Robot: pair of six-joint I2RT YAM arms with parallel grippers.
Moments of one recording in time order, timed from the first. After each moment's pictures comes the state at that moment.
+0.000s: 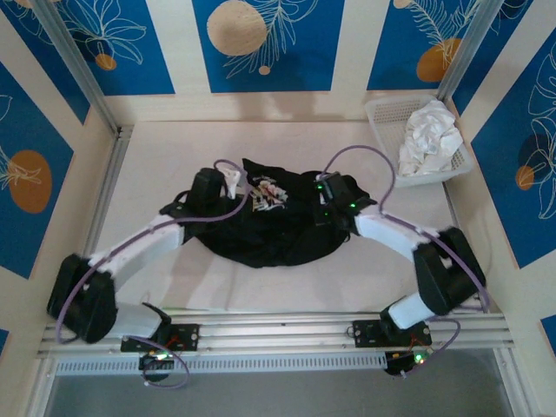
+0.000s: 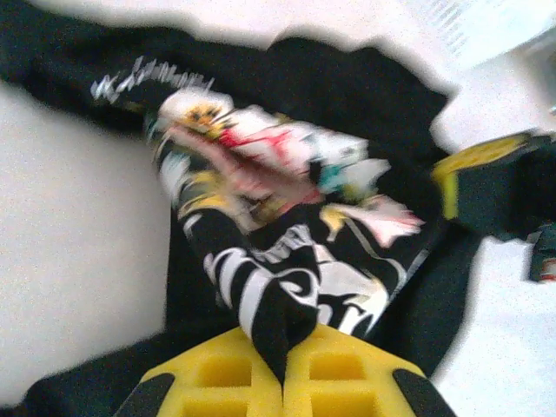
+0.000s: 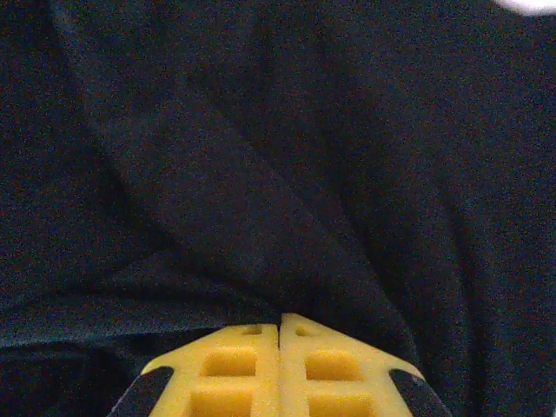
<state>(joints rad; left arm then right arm) -0.54 1.30 0.90 -0.18 0.27 -0.38 0.50 1.44 0.86 -0.31 0.11 0.26</state>
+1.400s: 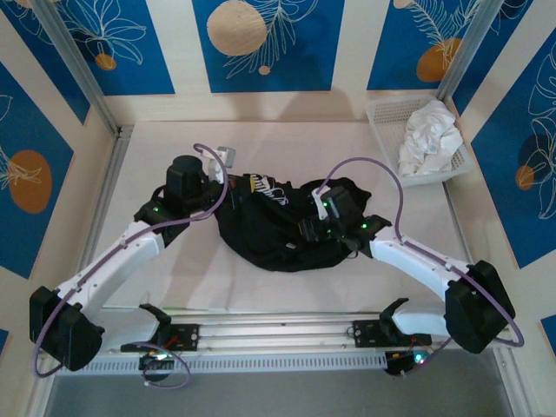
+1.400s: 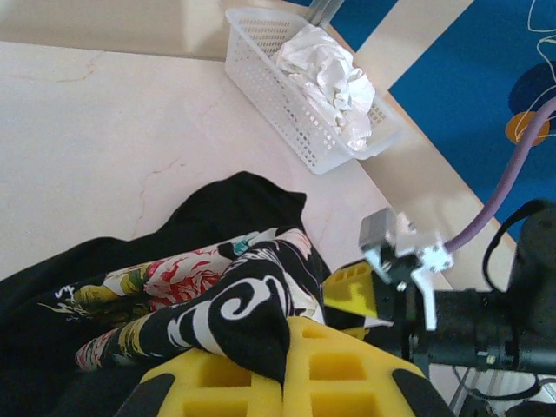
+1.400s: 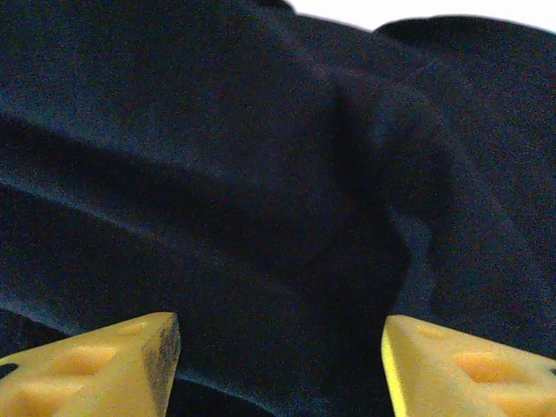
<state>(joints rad) -0.52 1.18 1.00 -0.18 0.39 -0.45 0.62 1.25 0.75 -0.35 0.04 0.20</state>
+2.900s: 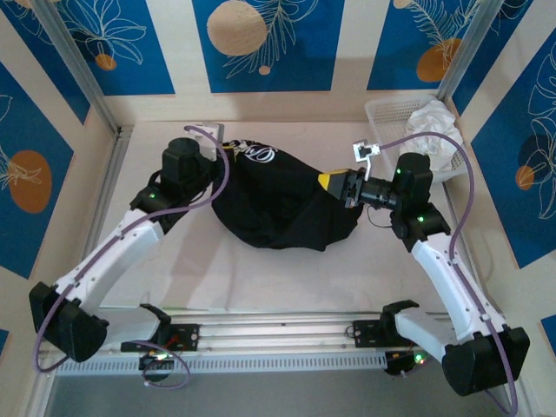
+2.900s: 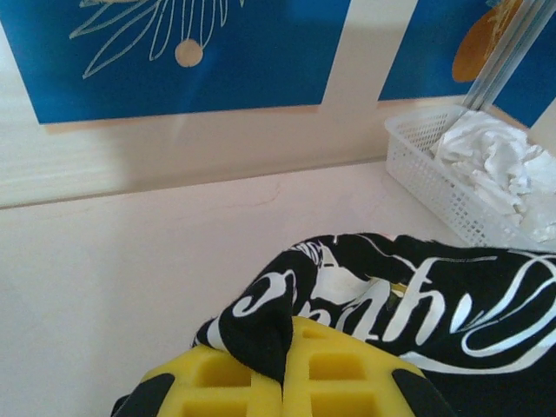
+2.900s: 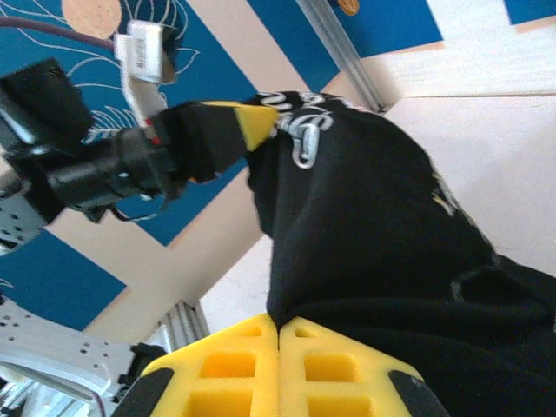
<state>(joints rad) -0.51 1.26 1.17 -0.23 -0.04 -0.21 0.22 1.00 0.92 -0.09 -0.92 0.51</state>
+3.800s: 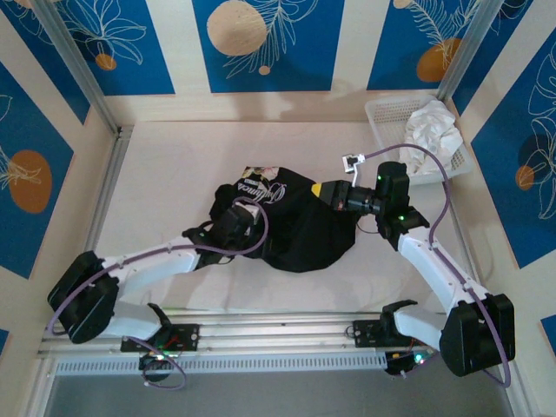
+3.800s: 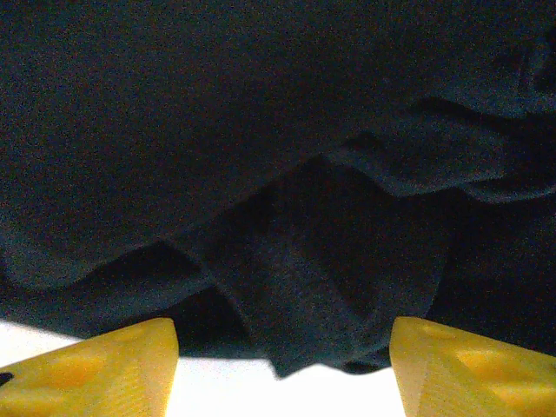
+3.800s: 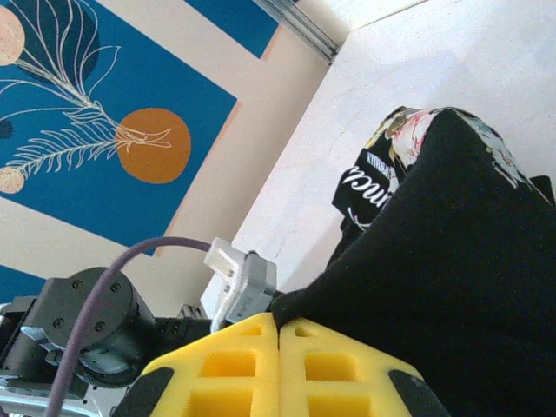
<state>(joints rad) -0.83 1.38 0.75 -0.25 -0.04 -0.51 0.23 1.11 0.76 0.03 -0.83 0.65</state>
